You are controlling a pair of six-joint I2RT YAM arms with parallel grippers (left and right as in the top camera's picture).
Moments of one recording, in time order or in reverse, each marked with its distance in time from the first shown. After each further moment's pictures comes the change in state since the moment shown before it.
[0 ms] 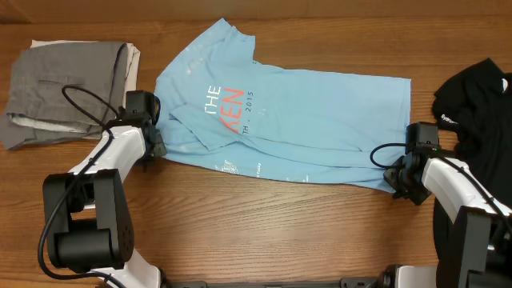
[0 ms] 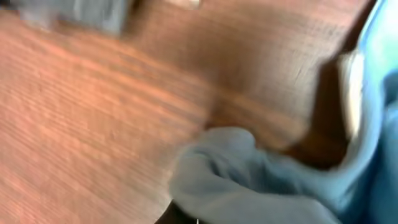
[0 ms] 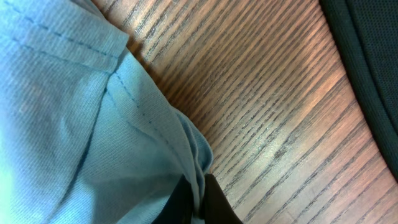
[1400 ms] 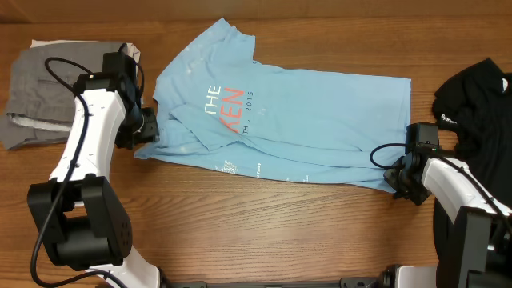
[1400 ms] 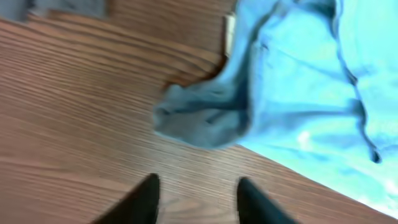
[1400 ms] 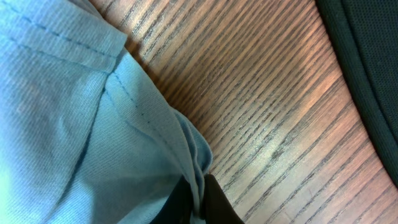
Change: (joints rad) left arm 0.030 0.018 0.434 -0.627 0.267 0.082; right arm 0.000 0.000 -0.001 -0.001 0.008 -0.003
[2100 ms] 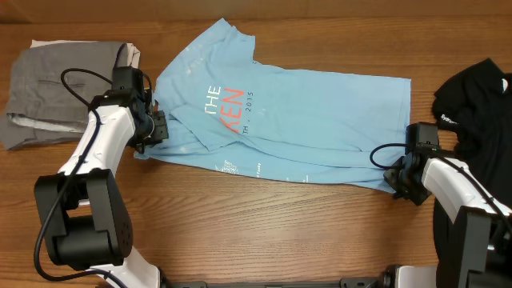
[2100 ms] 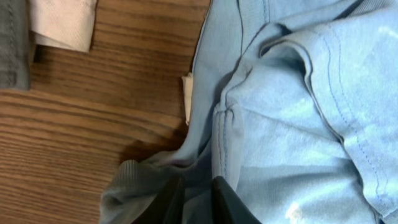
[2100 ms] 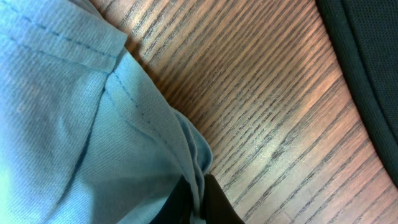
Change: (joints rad) left arm -0.008 0.000 -0.205 0.386 0.052 0.054; right arm 0.000 0.000 0.000 0.000 0.000 0.000
